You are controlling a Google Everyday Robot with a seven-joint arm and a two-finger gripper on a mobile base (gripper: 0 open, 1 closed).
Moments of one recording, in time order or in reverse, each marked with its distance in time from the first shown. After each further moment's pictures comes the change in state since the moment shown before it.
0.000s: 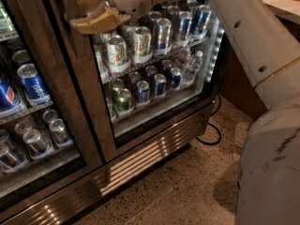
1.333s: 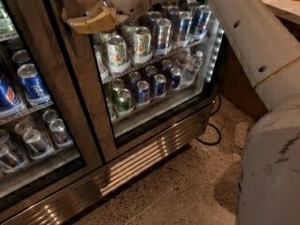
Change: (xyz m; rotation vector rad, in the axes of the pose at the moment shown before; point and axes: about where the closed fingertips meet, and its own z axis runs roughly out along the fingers) arm -0.003 0.001 0.004 -0.001 -0.003 0.008
